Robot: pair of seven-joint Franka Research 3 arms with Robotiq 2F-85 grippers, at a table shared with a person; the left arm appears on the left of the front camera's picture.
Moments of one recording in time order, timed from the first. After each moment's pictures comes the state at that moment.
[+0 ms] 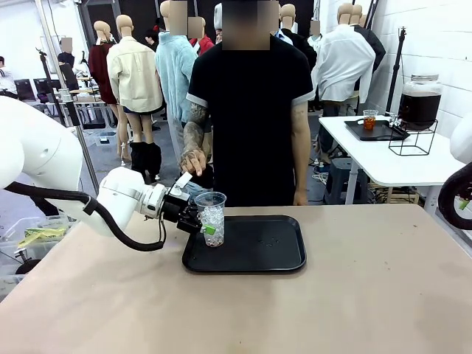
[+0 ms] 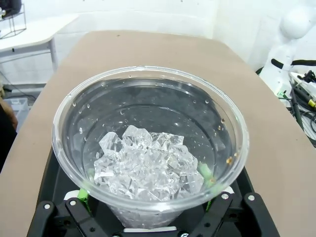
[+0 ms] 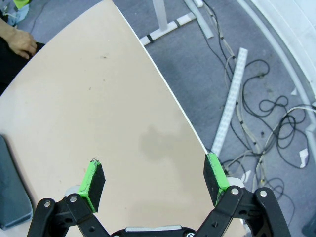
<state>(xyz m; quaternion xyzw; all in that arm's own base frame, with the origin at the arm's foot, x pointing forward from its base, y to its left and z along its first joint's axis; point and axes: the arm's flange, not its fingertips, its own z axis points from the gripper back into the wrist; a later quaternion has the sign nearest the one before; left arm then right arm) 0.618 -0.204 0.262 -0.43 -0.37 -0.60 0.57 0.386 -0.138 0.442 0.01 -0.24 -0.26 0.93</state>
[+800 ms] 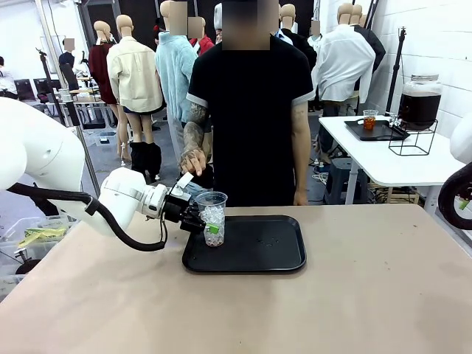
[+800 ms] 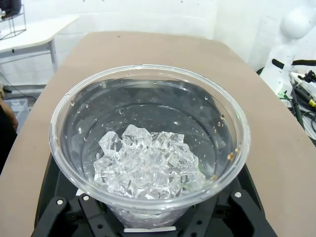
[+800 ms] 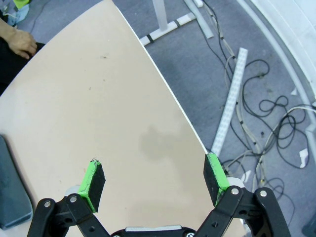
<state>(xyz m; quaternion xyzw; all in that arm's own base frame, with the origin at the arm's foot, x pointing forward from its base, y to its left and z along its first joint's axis) 0.620 -0.206 0.260 -0.43 -0.37 -0.60 0.57 0.386 -0.138 0.442 0.01 -0.24 -0.26 0.93</state>
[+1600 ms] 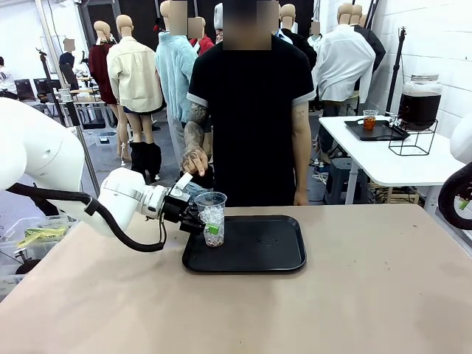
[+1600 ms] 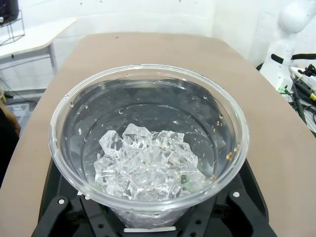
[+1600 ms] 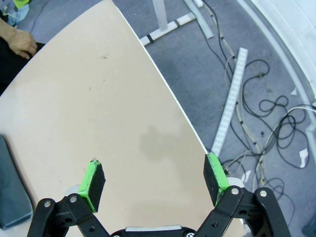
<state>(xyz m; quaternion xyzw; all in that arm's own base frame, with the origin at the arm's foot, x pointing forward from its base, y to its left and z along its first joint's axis) 0.620 -0.204 0.259 -0.42 -0.38 -0.61 0.56 0.386 -0.138 0.442 0.01 -0.24 -0.26 0.93</state>
